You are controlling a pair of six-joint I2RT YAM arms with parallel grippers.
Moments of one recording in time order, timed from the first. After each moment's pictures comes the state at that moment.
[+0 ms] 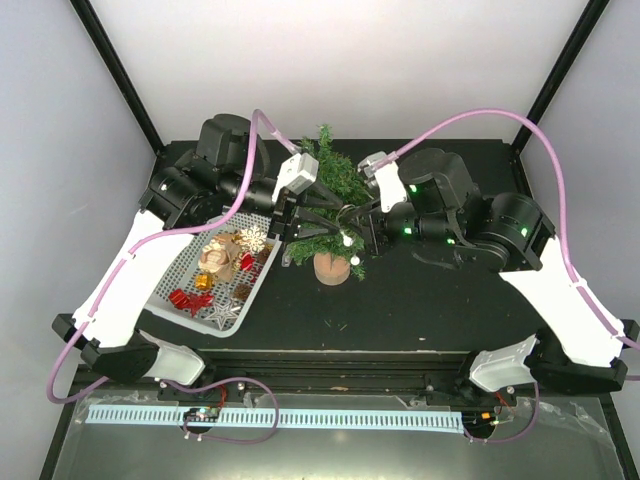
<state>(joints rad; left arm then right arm) -0.62 1.40 1.86 -0.96 1.02 0.31 0.98 1.37 2.02 -1.23 -0.04 0.42</state>
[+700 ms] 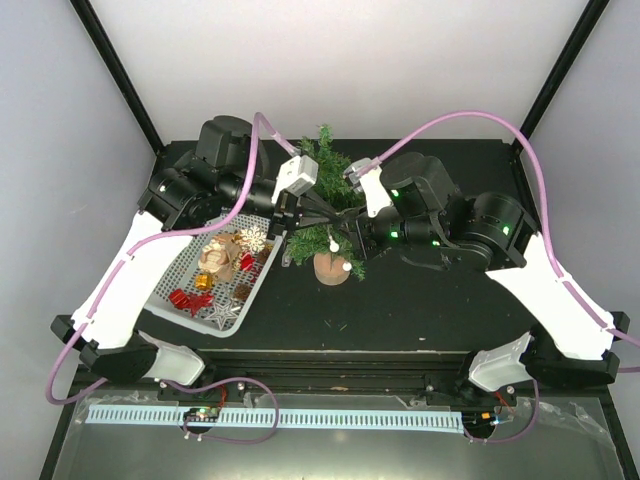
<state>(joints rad) -0.62 1.40 1.85 -0.98 0.99 0.33 1.03 1.41 2.02 -1.23 -0.03 0.43</state>
